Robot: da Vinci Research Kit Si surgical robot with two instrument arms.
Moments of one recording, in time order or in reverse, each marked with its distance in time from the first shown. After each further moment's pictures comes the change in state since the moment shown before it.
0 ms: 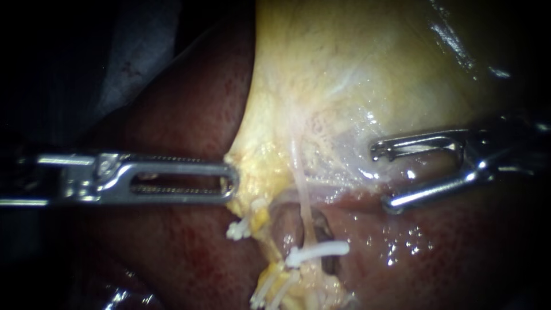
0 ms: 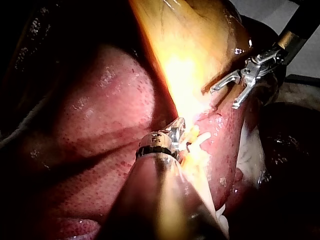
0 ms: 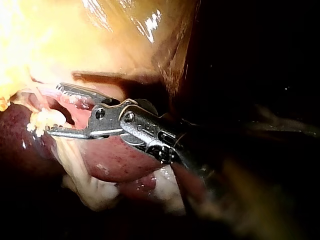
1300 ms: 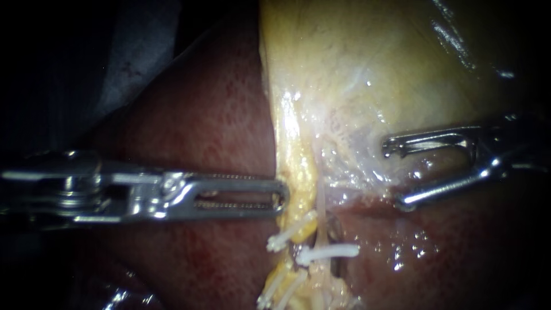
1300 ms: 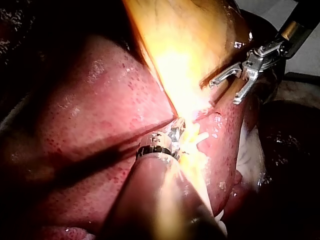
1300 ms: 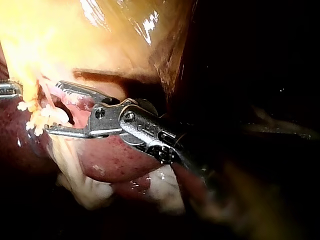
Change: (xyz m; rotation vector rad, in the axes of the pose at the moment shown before) right arm 0.000 0.000 -0.001 0.001 0.000 -0.006; left arm 0.002 0.000 0.008 0.010 0.014 0.017
